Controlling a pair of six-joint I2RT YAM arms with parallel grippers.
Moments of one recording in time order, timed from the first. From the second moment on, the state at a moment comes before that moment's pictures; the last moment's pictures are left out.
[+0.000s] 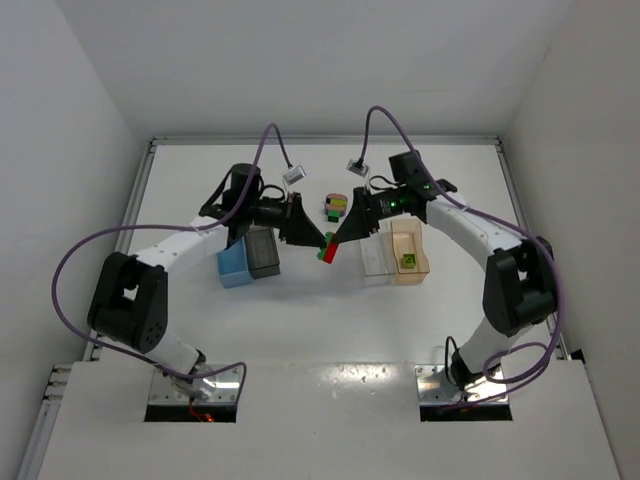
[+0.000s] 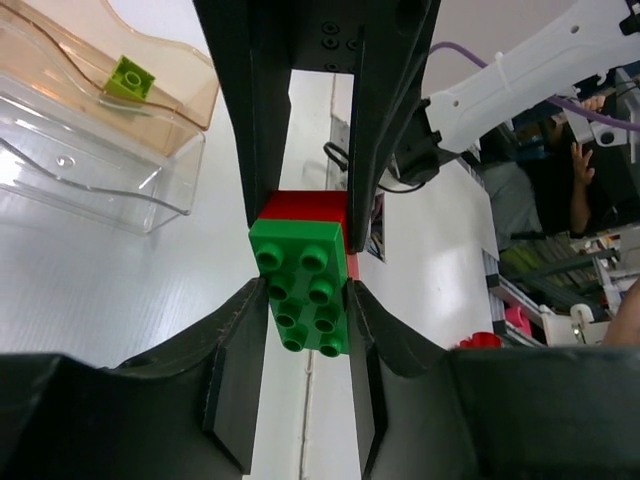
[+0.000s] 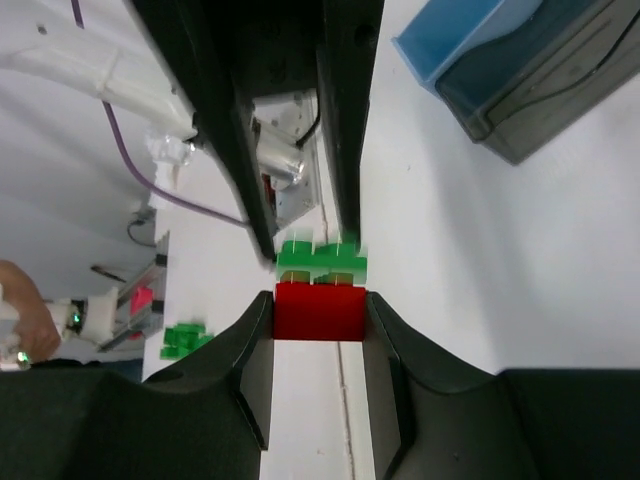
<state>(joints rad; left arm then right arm) -0.38 1.55 1.02 0.06 1.20 -0.35 0.35 1.68 1.23 -0.39 -1.23 0.02</state>
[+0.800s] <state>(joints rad) -0.18 1.24 0.96 -0.07 0.75 -0.18 0.24 1.46 1.02 -0.48 -0.55 -0.09</state>
